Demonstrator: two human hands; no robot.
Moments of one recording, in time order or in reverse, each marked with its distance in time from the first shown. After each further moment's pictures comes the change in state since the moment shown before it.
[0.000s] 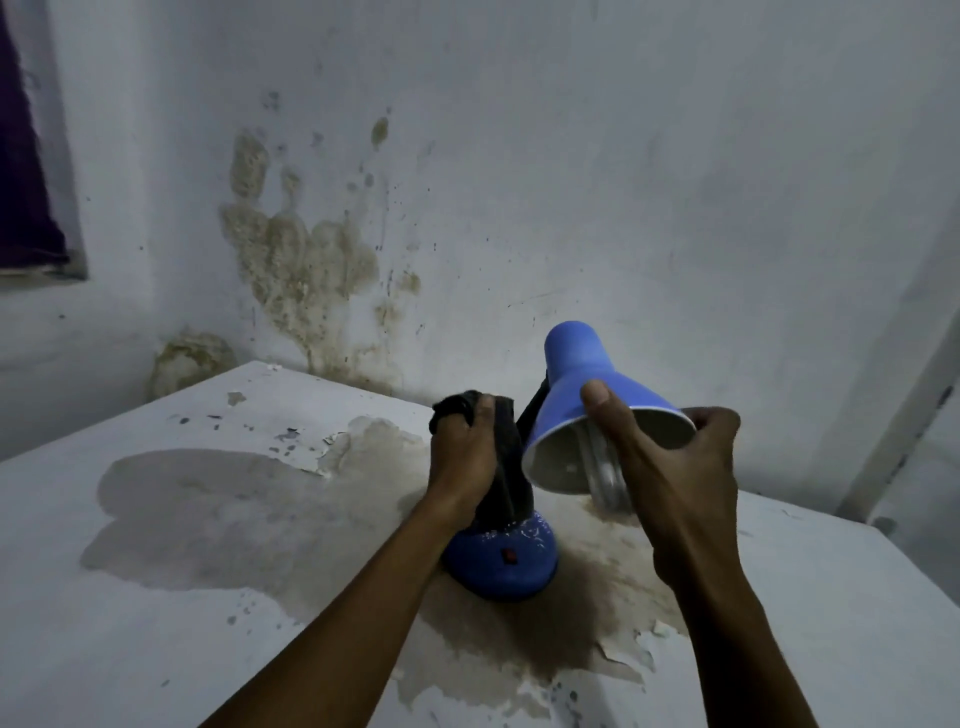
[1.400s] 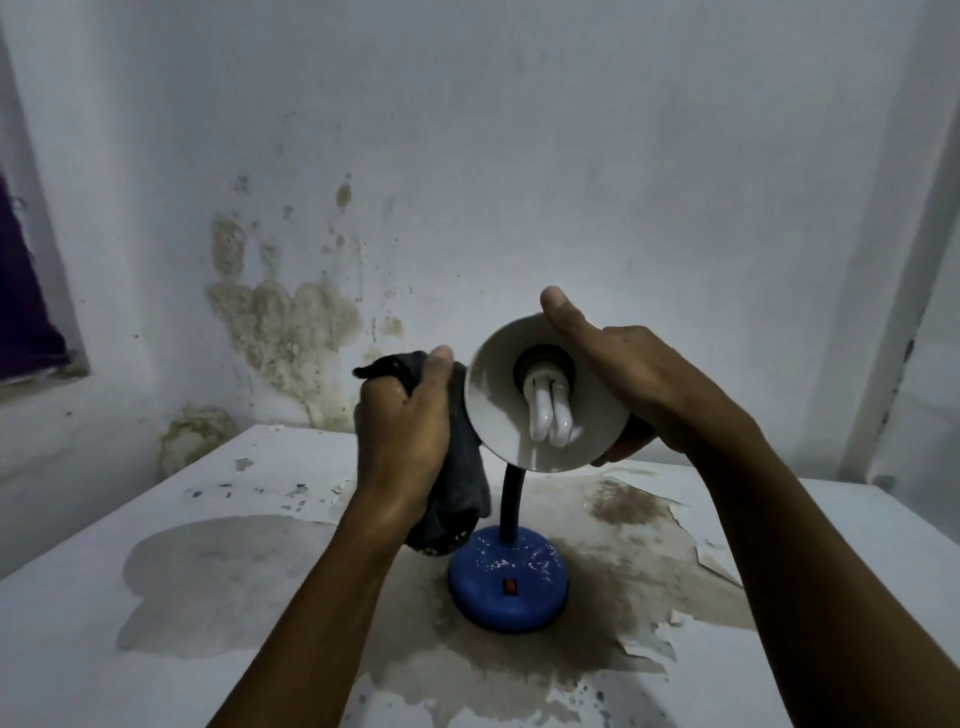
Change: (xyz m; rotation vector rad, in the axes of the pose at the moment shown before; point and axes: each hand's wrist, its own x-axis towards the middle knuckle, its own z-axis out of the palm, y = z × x) left_hand -0.051 0.116 -0.057 -0.036 0.068 0.287; right_hand 0.041 -0.081 -0.019 -0.233 -0.460 0.032
